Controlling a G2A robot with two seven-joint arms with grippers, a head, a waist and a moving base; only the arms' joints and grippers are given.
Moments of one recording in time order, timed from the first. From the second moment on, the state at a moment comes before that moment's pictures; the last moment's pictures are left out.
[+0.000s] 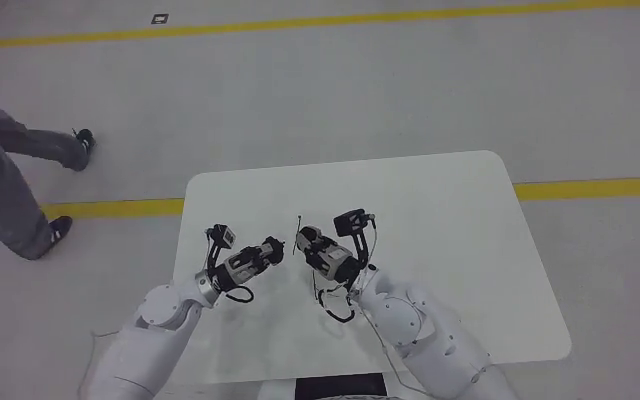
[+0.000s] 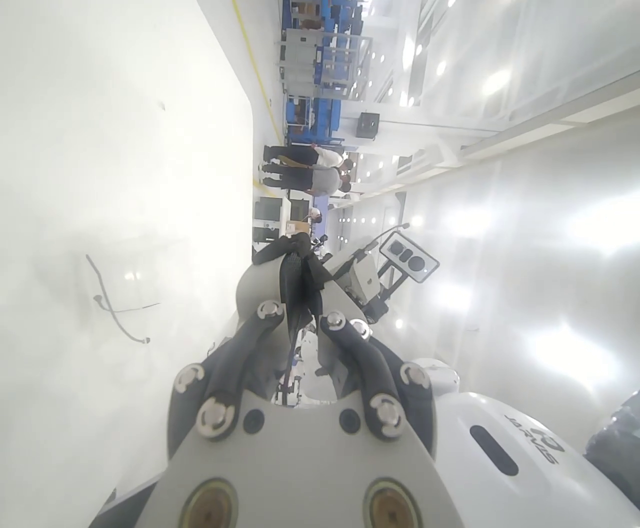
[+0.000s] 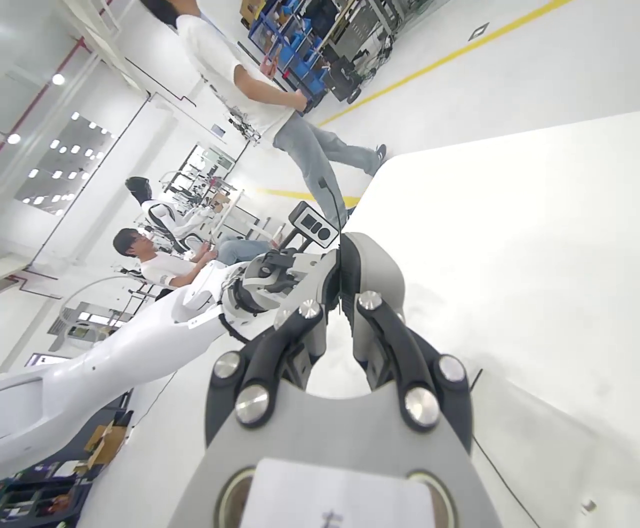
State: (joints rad) left arm 1.56 -0.99 -1.25 -1.50 -0.59 -0.32 -0.79; right arm -1.52 -1.33 0.93 -1.80 -0.71 -0.08 0.23
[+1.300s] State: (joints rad) left arm 1.56 -0.99 -1.23 -1.50 -0.57 -0.32 -0.78; right arm -1.43 -1.37 0.83 -1.68 -0.84 0.01 0.08
